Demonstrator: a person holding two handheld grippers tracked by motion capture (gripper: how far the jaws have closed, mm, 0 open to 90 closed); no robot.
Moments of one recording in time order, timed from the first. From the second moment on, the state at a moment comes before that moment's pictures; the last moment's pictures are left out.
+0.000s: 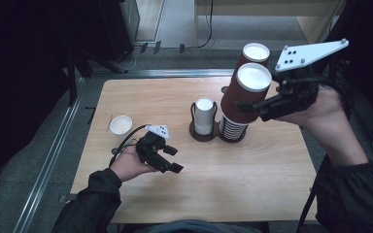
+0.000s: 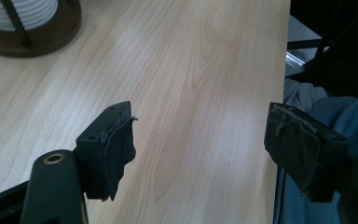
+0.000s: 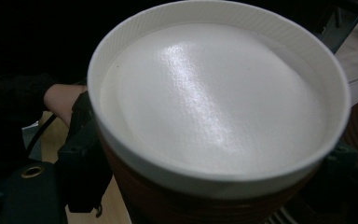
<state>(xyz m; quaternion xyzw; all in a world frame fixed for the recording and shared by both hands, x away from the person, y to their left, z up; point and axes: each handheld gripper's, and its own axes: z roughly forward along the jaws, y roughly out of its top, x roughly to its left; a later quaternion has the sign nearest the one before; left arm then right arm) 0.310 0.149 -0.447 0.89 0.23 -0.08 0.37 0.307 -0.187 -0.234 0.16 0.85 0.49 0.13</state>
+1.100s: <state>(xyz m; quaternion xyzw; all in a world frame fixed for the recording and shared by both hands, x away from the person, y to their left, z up) 0.311 0.138 -0.439 0.89 0.20 -0.06 0.41 0.306 -0.142 -0.382 0.13 0.86 0.49 0.04</state>
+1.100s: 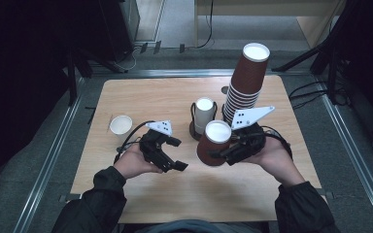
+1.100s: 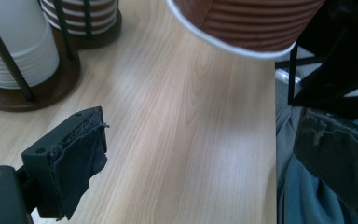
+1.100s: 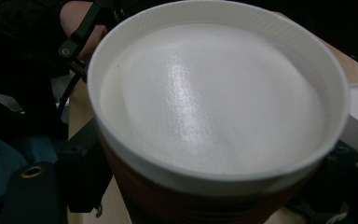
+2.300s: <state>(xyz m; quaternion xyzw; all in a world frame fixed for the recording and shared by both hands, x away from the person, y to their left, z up) 0.313 0.122 -0.466 0.90 0.17 -0.08 0.39 0.317 -0.110 -0.458 0.11 0.84 0.53 -0.04</state>
